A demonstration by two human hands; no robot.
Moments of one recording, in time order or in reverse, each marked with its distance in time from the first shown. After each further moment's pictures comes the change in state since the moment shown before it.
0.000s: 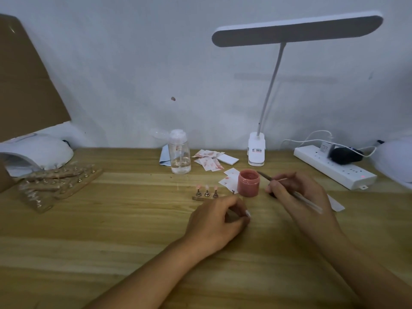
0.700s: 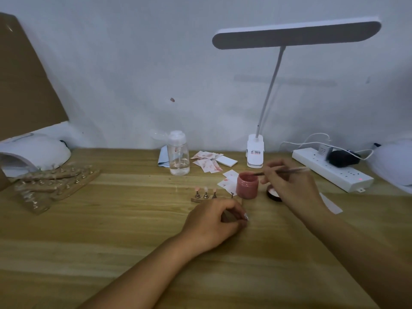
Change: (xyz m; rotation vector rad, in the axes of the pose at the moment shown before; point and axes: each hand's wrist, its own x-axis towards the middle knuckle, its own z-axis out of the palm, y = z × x) left_hand 0.008 -0.007 -0.006 -0.064 -0.085 0.012; right_hand 0.040 0.001 0.009 -0.151 0.008 0.115
